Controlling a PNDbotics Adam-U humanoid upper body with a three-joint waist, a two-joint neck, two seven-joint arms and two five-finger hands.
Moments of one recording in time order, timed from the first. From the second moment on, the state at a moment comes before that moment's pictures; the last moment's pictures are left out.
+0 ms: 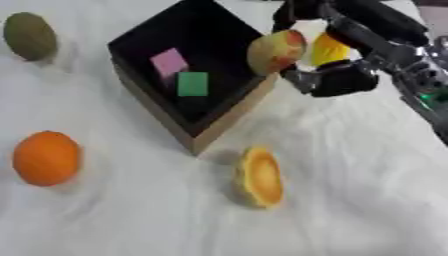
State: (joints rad) left arm -0.20 0.44 0.09 -1.99 0.06 -0.31 0.27; right arm -0.70 -0.81 0.34 -1.95 0.38 0.09 0.25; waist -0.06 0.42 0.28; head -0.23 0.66
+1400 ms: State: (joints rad) left arm -0.22 0.44 0.10 -1.99 0.07 -0.31 0.27; right arm -1.18 -0.51 0.42 -1.40 0.59 0.02 0.47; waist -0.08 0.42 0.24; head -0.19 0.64
